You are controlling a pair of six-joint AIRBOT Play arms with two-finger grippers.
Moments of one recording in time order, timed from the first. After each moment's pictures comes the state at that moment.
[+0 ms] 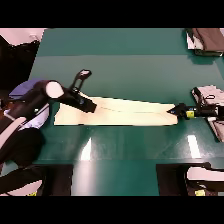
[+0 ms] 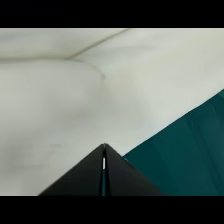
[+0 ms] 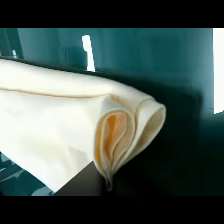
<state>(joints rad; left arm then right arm) -0.46 -1.27 1.06 1.16 -0.96 -1.41 -0.49 -1.45 0.76 -0.61 1.23 0.84</state>
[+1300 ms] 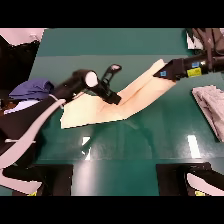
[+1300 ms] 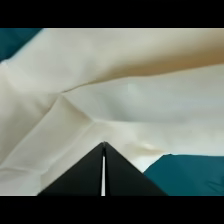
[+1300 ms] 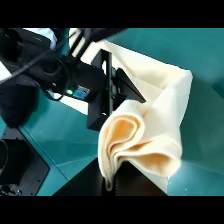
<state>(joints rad) -0.60 -1.61 1.49 1.21 -1.00 -1.46 0.08 -1.19 1.48 -0.76 1.44 1.37</state>
